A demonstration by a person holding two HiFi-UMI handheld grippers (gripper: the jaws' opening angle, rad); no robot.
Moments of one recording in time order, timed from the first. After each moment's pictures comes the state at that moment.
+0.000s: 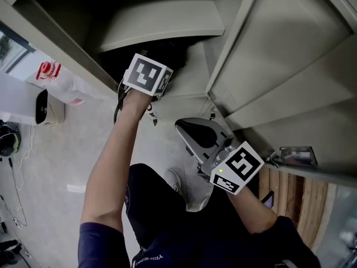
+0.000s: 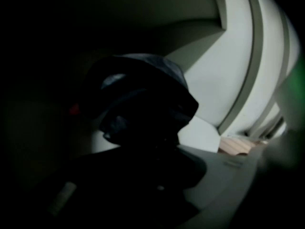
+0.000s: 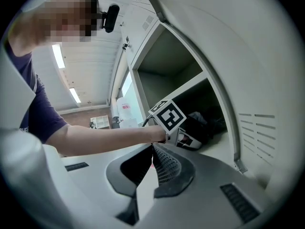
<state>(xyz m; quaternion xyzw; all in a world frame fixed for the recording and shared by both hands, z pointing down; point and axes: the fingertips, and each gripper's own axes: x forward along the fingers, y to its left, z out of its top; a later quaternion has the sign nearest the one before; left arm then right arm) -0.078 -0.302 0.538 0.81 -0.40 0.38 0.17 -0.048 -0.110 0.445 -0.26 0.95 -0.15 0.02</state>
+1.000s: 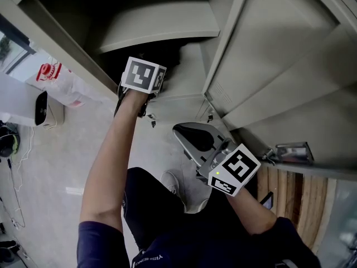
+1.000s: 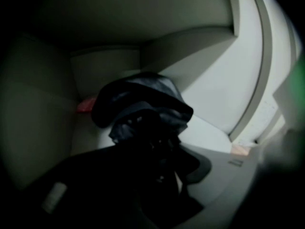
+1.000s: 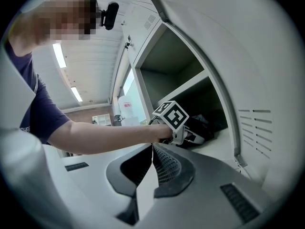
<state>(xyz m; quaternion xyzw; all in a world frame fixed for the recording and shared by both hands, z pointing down) -0.092 -0.320 0.541 0.81 -0.46 0.34 0.17 -0.048 -0.098 0.450 -0.25 0.95 -0.16 0.01</state>
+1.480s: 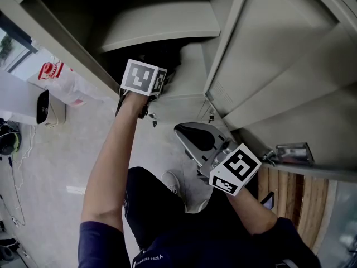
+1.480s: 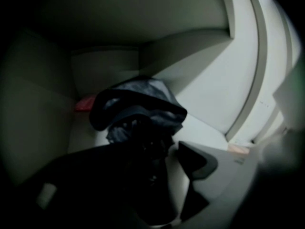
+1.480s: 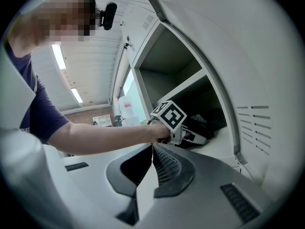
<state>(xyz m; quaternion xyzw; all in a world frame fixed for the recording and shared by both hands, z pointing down) -0.088 -0.316 0.545 0.82 -0.44 0.32 0.18 -0.046 -0.098 0.454 -0.25 0.95 -0.16 0.01</state>
